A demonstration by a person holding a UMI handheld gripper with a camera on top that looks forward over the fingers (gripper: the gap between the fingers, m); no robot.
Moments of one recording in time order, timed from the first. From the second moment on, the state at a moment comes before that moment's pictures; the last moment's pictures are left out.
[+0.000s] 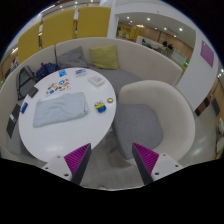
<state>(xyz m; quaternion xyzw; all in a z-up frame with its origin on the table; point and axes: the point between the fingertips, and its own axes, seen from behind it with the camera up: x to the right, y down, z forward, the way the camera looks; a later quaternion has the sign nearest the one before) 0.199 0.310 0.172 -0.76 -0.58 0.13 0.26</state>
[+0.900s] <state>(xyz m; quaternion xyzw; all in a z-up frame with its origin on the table) 0.125 0.013 0.158 -0.66 -0.68 0.24 0.24</state>
